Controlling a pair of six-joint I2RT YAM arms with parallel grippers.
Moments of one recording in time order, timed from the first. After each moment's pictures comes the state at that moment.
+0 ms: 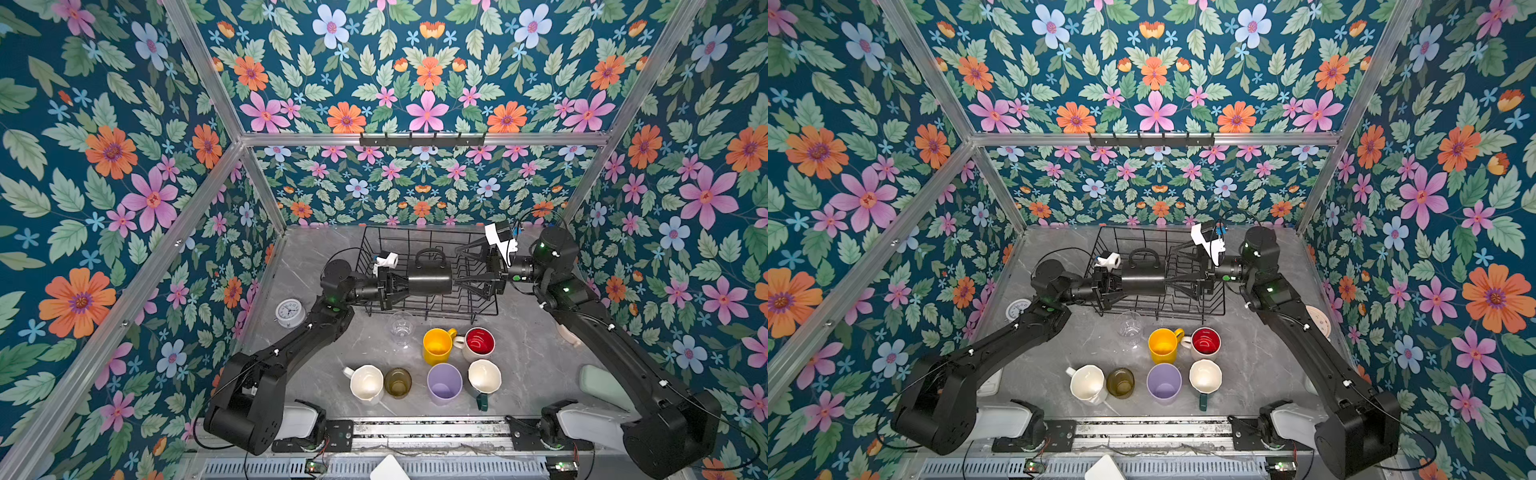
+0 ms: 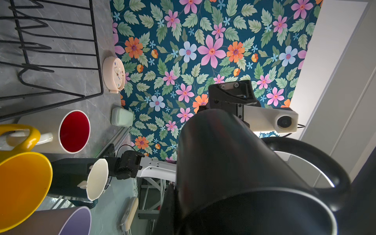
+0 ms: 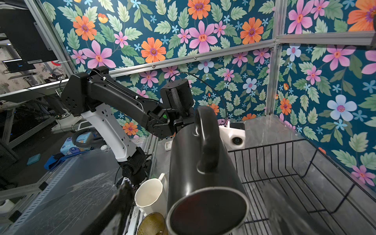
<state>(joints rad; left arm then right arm) -0.42 1.35 0.76 0.72 1.13 -1.70 0.34 1.24 1.14 0.03 -1.13 0.05</state>
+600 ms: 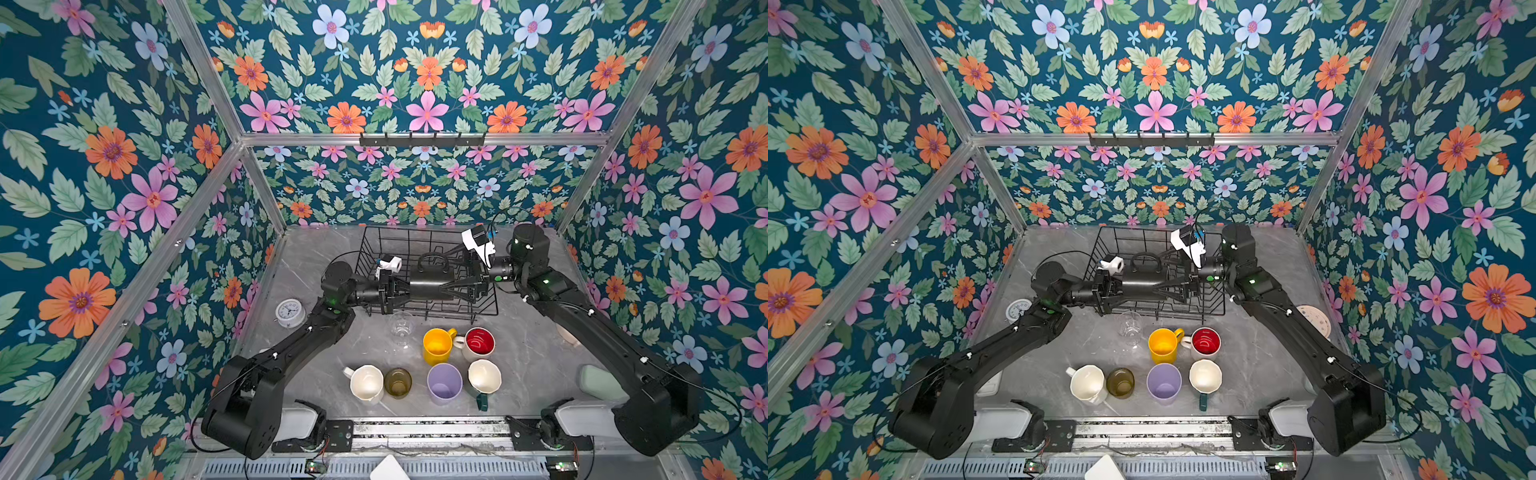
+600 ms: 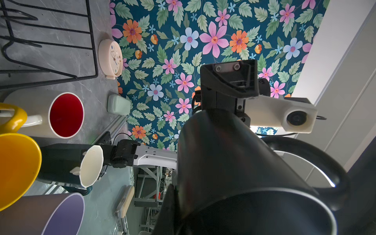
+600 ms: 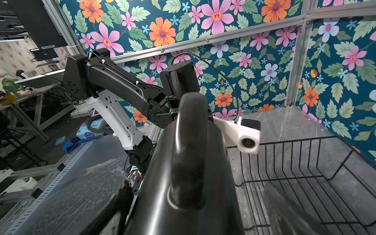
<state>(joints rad) -0.44 1.33 0.75 0.74 1.16 -1.75 0.41 1.34 1.17 -0.01 -1.14 -0.02</state>
